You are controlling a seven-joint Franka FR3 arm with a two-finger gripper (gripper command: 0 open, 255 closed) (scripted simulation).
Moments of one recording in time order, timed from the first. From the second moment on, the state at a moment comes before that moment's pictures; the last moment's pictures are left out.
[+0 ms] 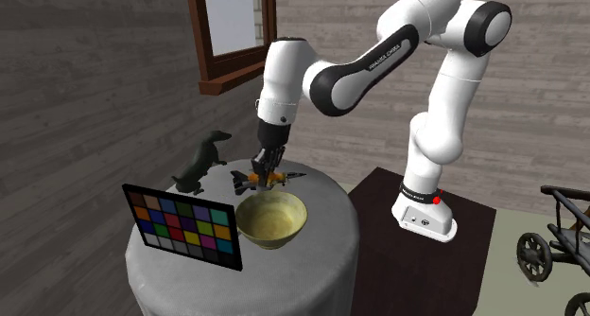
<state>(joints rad) 0.55 -0.13 0.51 -2.19 0.10 2.30 0.71</state>
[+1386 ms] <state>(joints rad) 0.56 -0.05 0.54 -2.30 0.05 2.47 0.77</state>
